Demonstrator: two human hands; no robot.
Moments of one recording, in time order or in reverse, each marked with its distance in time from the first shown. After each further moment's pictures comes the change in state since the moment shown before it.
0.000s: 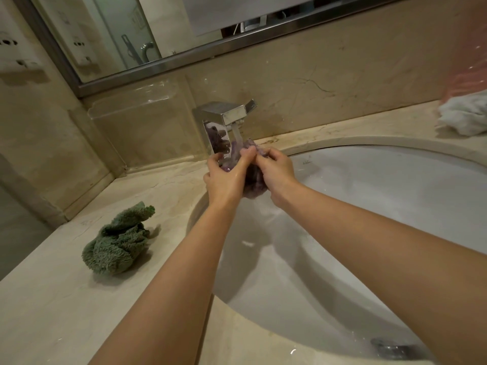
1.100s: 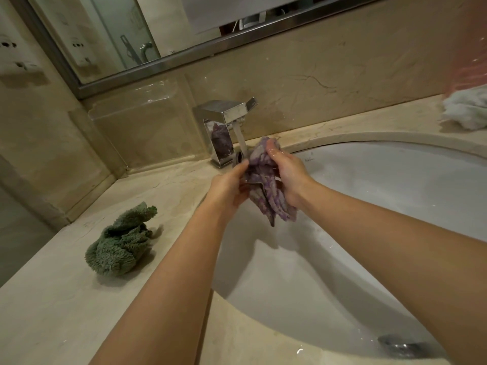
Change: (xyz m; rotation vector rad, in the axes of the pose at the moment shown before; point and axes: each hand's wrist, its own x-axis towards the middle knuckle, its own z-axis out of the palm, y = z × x) left_hand -0.004 0.006 -0.009 -0.184 -0.259 -0.250; right_hand 0.006 0.002 -0.023 0.122 -0.113 0.145
